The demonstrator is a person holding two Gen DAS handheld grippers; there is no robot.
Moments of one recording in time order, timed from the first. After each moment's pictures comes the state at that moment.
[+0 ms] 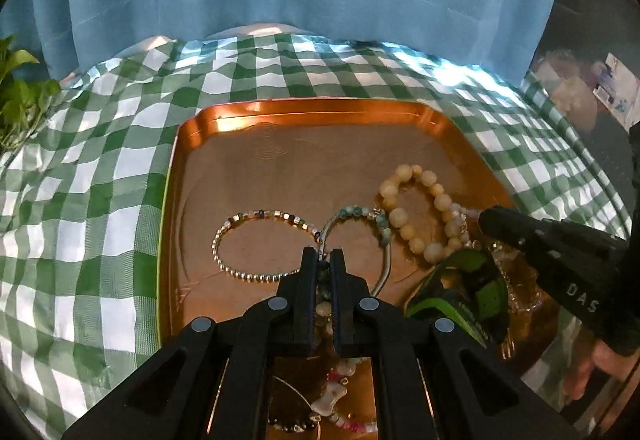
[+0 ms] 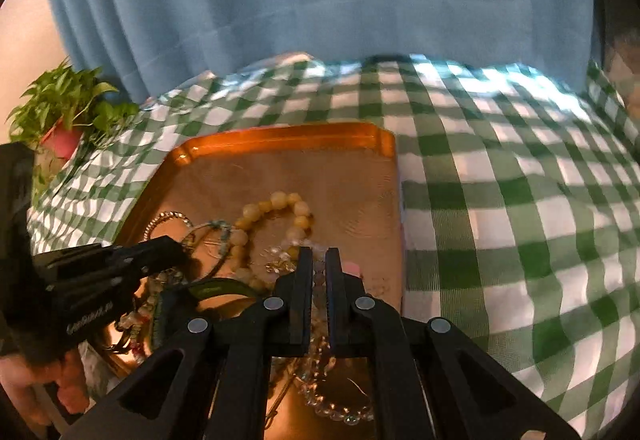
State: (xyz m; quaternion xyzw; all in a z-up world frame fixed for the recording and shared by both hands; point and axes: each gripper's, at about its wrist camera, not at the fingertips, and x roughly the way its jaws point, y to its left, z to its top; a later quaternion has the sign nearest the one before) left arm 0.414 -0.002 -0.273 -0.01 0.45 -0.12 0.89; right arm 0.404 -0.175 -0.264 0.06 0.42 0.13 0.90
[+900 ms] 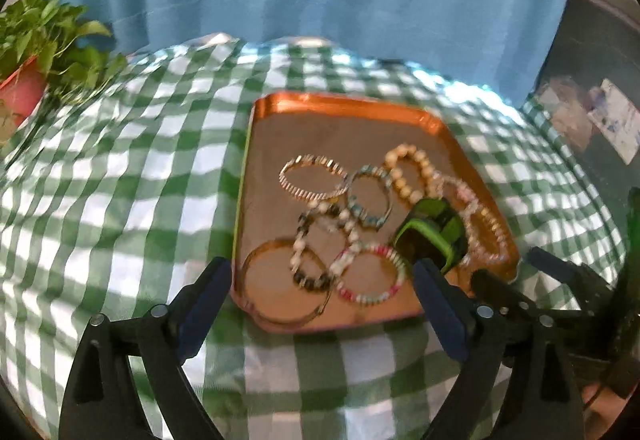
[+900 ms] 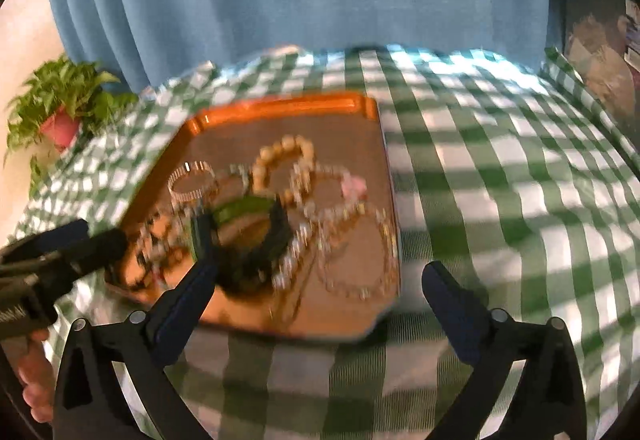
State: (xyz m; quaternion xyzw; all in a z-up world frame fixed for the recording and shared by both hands) left arm 0.323 0.027 -0.233 -0.05 0.44 -0.05 0.89; right arm 0.324 -0.168 -0.257 0.05 0.43 0.08 0.90
